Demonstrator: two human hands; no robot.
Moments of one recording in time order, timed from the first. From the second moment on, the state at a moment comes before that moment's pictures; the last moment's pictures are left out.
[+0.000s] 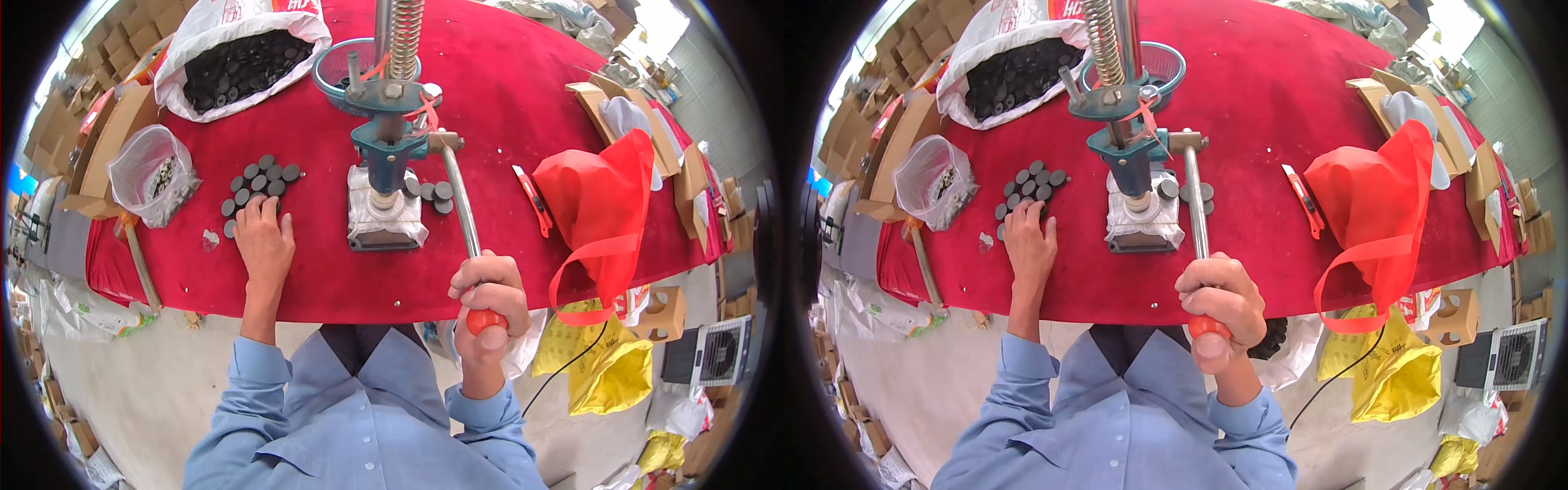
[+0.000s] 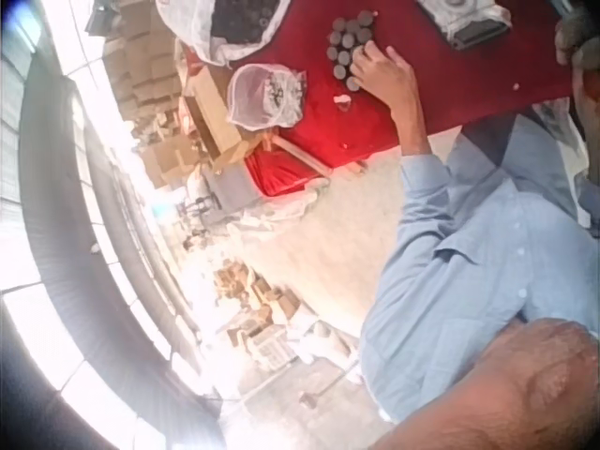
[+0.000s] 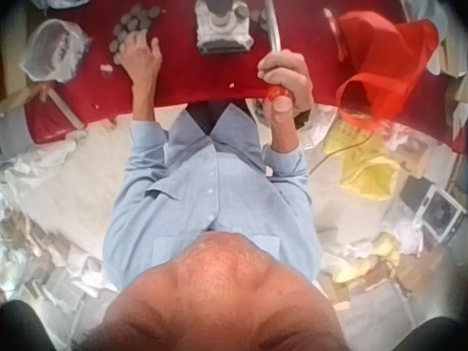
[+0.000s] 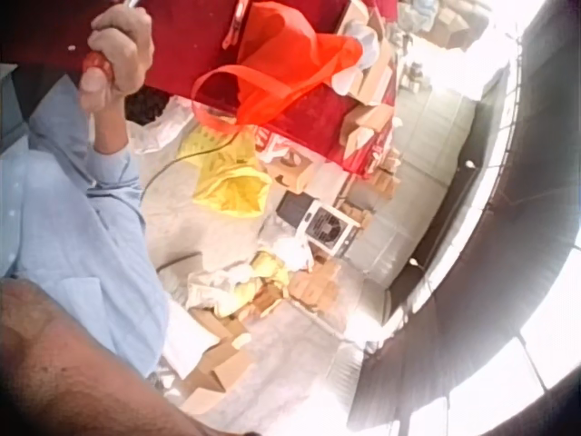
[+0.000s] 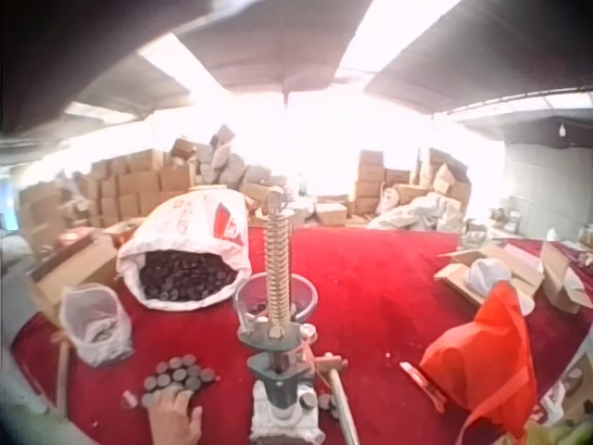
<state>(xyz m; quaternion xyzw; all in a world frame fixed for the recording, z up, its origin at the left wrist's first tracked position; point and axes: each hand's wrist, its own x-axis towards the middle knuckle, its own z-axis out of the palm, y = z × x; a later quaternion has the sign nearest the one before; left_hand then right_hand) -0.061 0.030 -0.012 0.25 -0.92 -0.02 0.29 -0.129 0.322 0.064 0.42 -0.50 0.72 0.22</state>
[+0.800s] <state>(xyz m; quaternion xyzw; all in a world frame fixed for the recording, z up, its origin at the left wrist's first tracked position) -0.123 0.108 0.006 0.09 -0.87 -0.35 0.34 -0.181 0.309 0.214 0.34 -0.67 0.66 0.09</state>
